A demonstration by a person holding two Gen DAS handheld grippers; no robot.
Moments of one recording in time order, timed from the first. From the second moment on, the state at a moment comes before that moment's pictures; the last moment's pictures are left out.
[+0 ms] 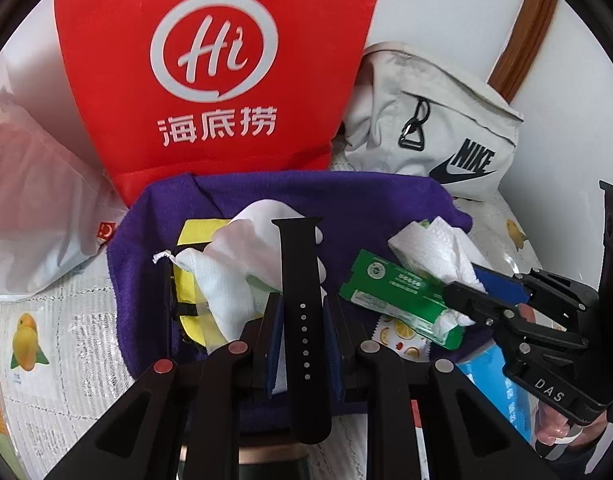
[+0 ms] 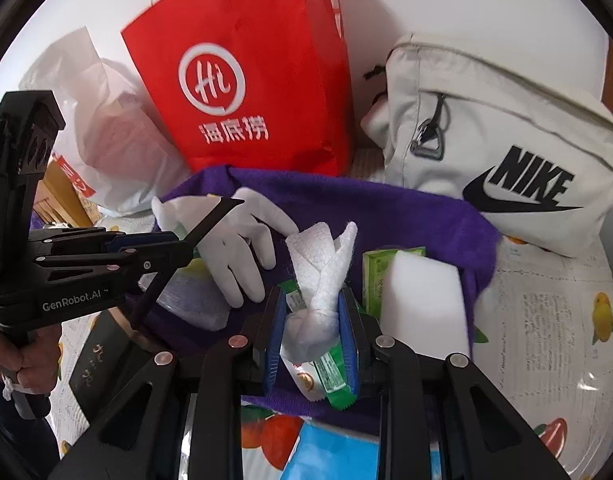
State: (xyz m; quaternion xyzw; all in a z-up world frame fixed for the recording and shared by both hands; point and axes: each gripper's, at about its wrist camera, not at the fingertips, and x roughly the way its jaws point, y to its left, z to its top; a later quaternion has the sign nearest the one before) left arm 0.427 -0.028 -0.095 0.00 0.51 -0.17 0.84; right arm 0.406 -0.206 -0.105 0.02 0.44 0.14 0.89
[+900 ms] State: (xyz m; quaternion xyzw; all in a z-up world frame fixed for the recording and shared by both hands) left arm 0.429 -0.025 -0.098 0.00 0.52 -0.15 0.84; right arm 0.409 -0.197 -0.108 0.03 0.47 0.14 0.87
